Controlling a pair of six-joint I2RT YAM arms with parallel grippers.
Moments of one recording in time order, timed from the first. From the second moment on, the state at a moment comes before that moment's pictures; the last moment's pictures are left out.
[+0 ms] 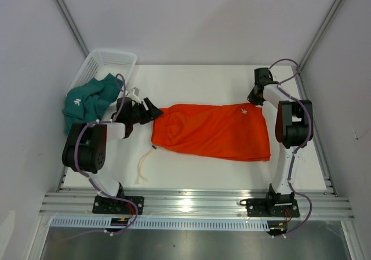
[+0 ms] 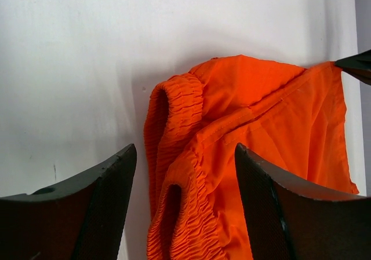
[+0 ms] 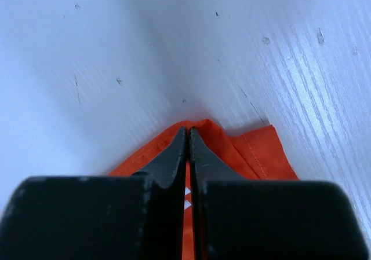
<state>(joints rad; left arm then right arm) -0.09 1.69 0.71 0.45 0.43 -0.58 0.06 2.12 1.57 -0.43 0.18 0.59</state>
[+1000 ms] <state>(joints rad) -0.09 1.65 0.64 0.46 0.44 -0.58 0.07 2.08 1.54 -0.42 0.19 0.59</state>
